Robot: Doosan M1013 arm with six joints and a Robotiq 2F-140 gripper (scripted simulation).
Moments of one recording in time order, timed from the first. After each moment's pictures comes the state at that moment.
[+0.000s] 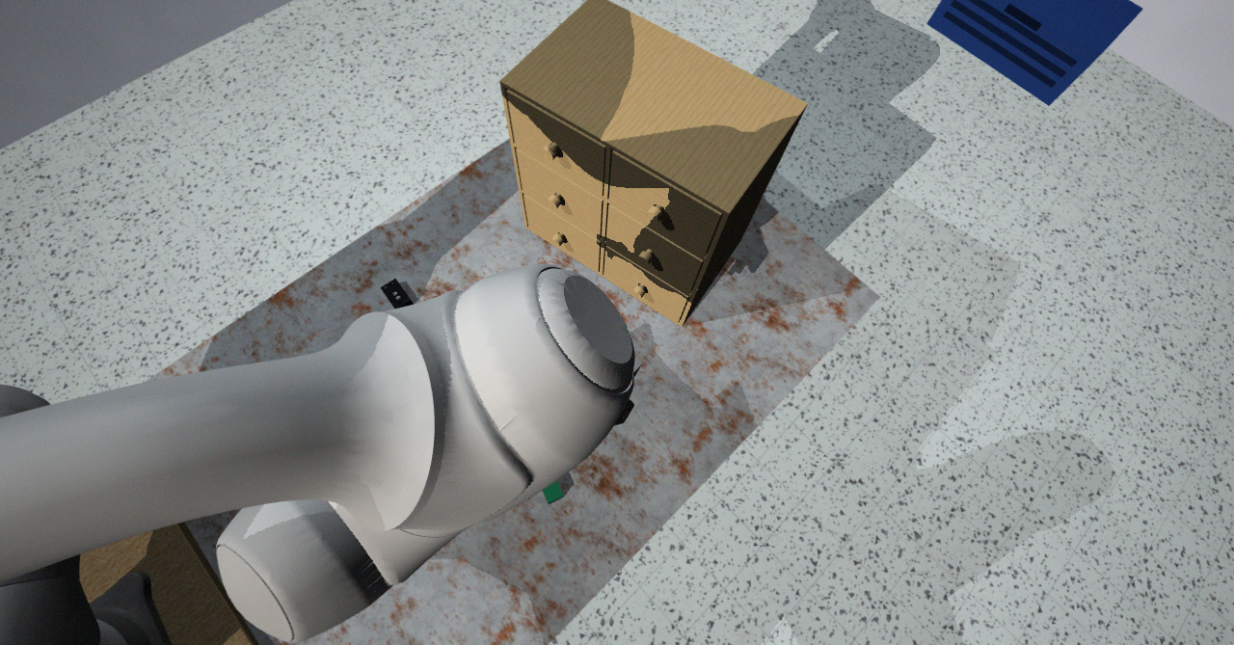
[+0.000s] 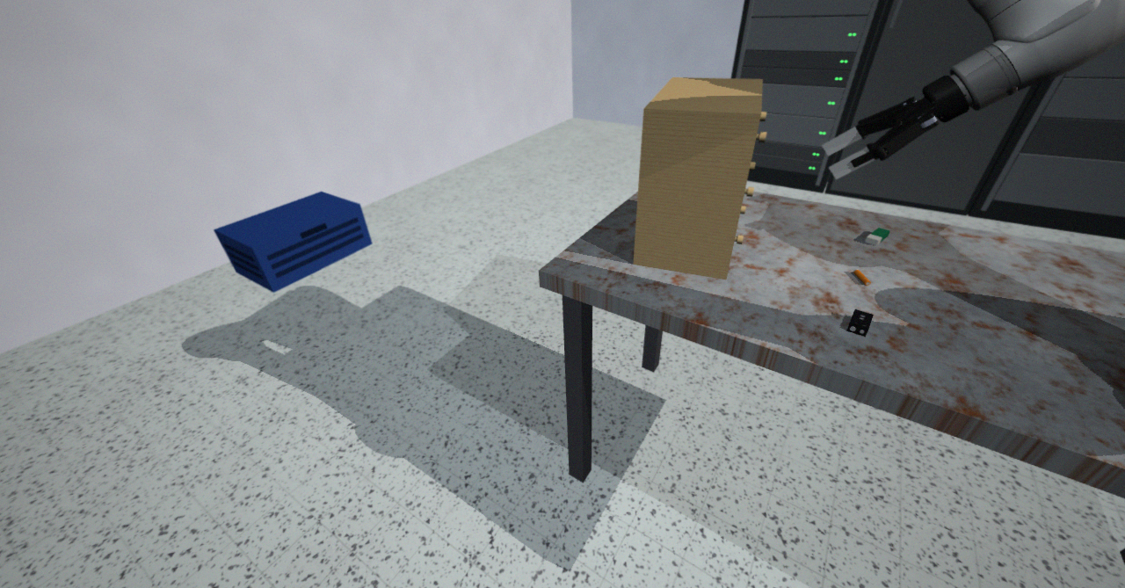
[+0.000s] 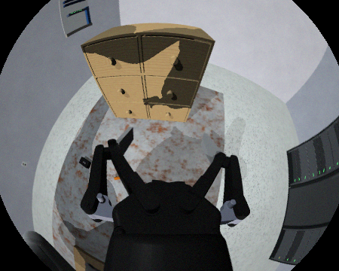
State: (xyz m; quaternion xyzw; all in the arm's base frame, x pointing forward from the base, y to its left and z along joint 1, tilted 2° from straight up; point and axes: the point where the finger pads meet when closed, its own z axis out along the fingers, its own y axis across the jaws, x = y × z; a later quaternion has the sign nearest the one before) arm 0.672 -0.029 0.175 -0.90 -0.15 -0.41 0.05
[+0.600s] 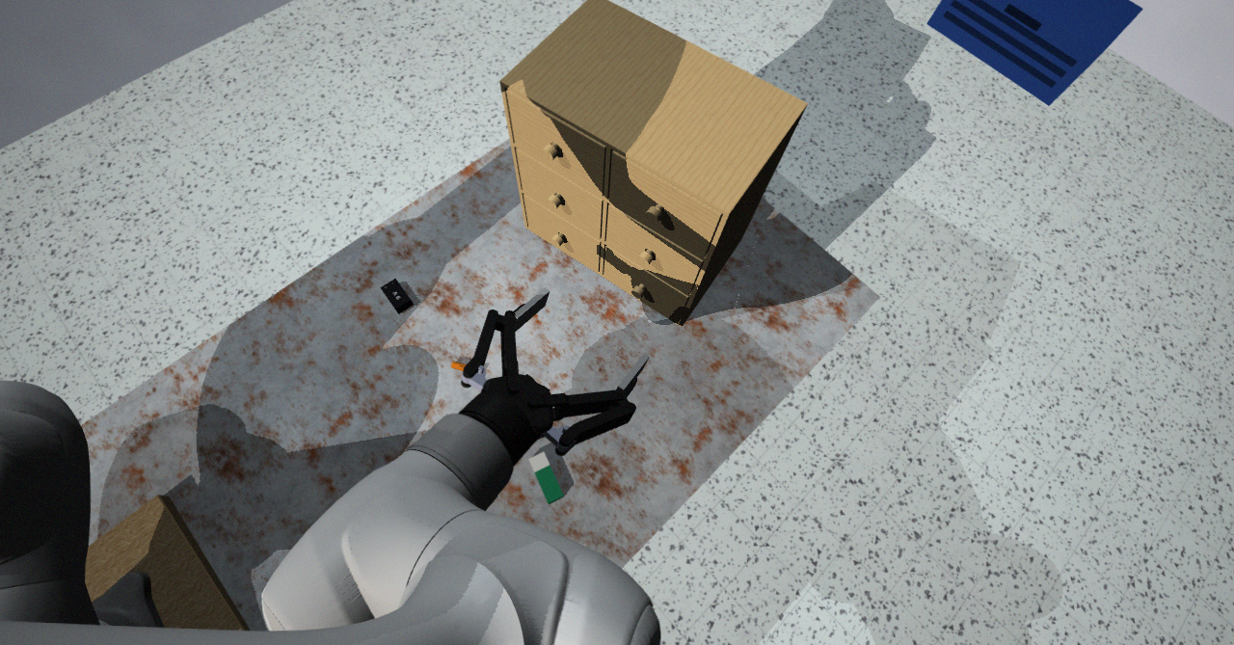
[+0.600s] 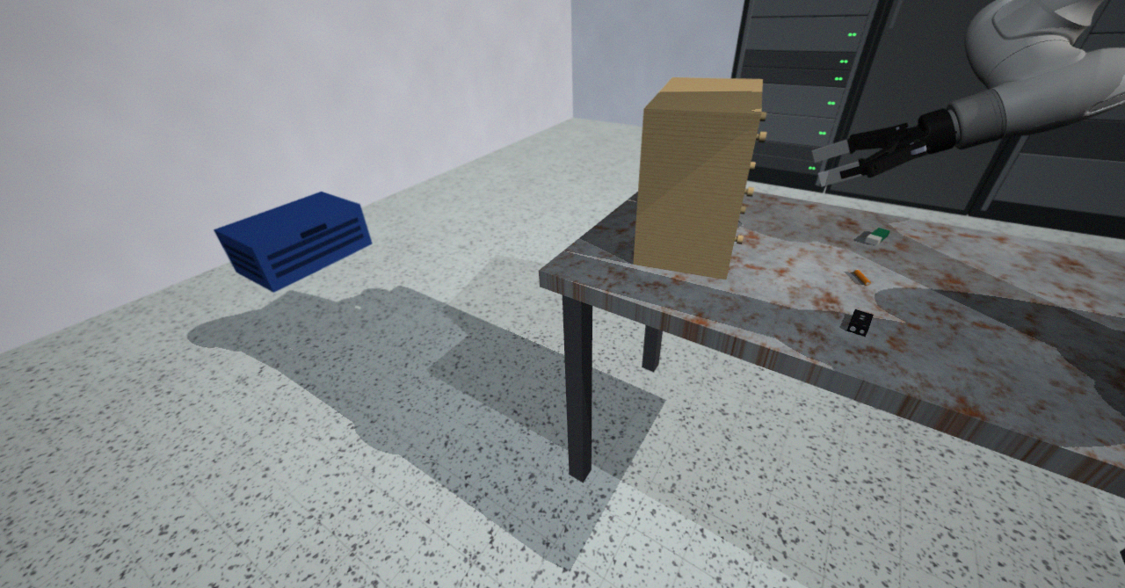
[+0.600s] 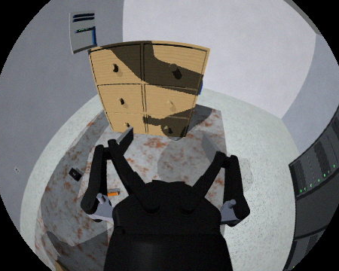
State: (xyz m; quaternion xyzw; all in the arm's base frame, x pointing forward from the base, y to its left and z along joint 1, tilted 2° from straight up) arm 0.689 -0.026 0.158 -0.83 -0.14 -0.53 0.07
